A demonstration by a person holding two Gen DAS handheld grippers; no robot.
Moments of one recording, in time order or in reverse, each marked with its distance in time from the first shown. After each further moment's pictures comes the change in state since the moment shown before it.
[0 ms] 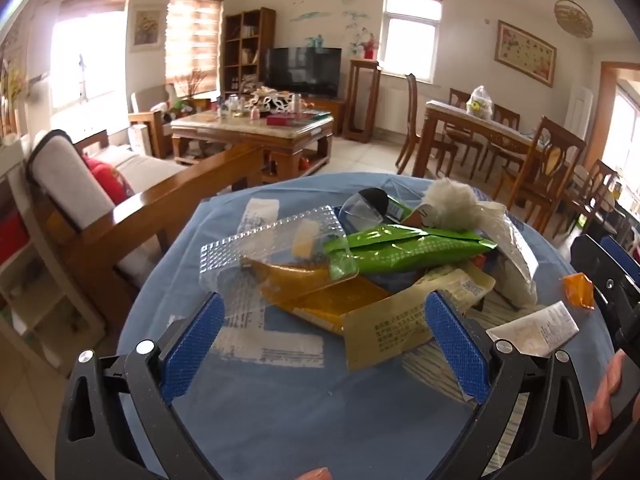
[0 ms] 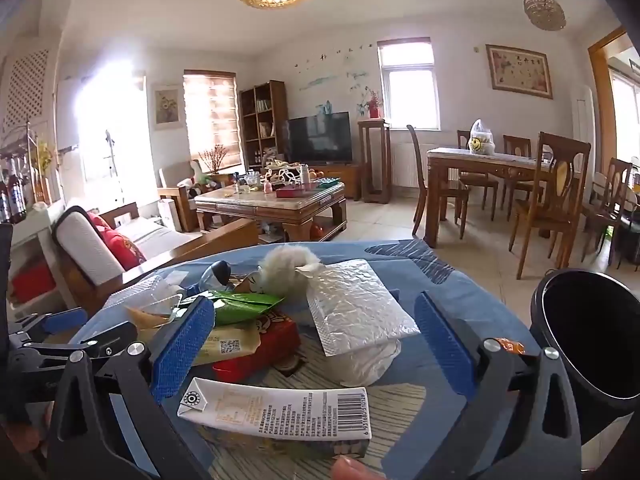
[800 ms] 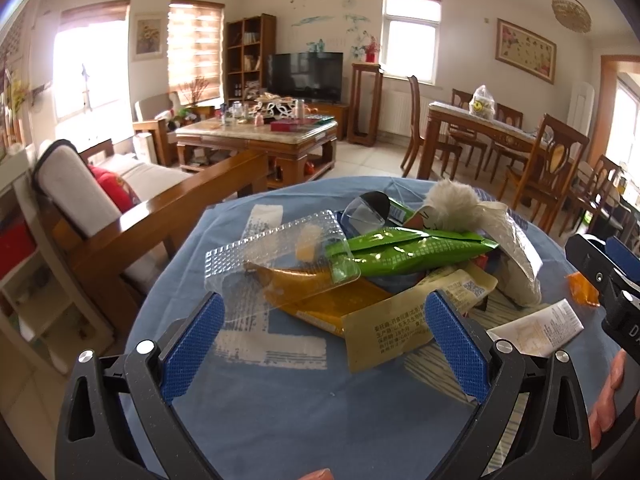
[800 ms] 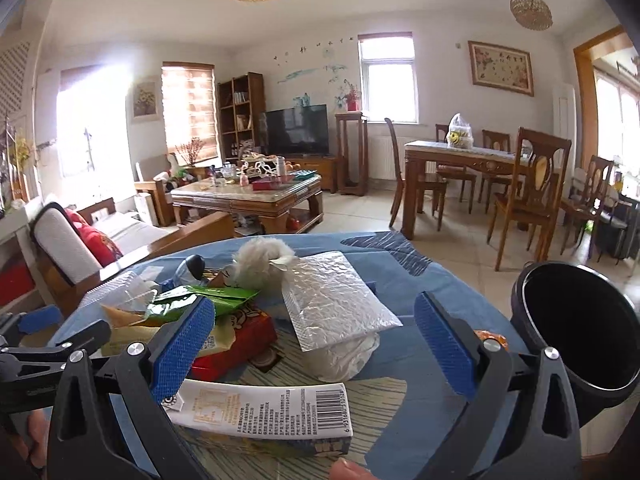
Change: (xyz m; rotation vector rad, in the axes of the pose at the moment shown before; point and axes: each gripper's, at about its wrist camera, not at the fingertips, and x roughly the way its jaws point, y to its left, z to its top) left arm -0.010 -0.007 -0.001 0.033 -0.025 0.031; right arm 0.004 0.007 0.001 -0.020 0.030 -0.117
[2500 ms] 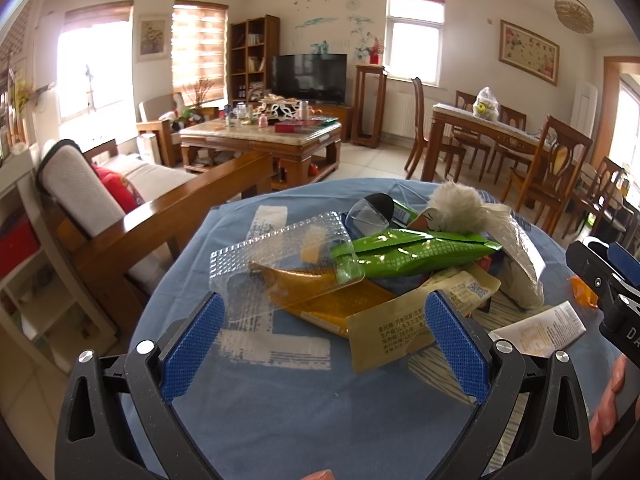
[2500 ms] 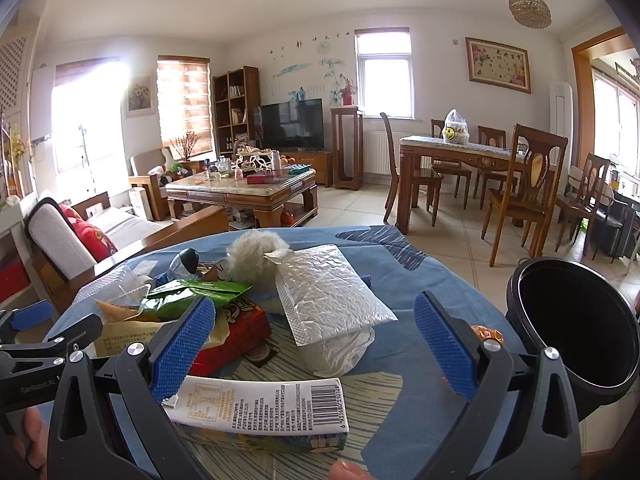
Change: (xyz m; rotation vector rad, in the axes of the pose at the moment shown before) left arm -0.001 0.001 0.000 -0.008 -0.004 0.019; right arm -0.001 -0.010 -0.002 0.024 0.013 0.011
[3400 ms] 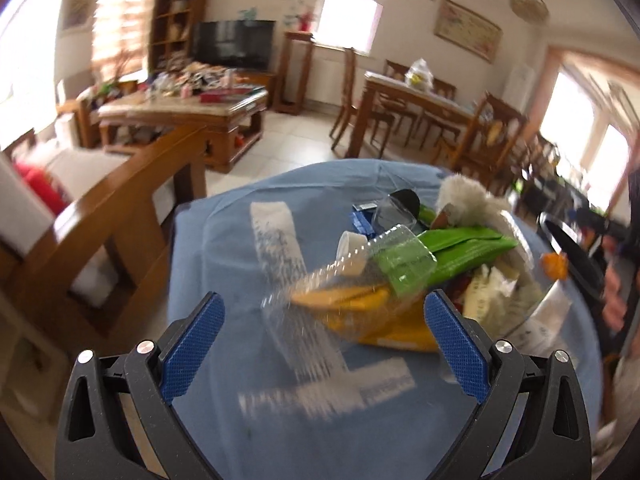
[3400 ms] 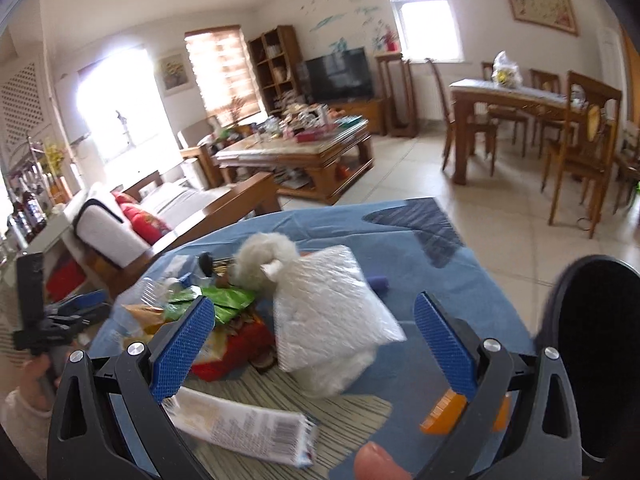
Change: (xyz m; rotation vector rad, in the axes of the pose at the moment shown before) left arm 0.079 0.062 0.043 0.108 0.145 -0.329; right arm 0.033 -0.066 0.049 0.048 0.240 0.283
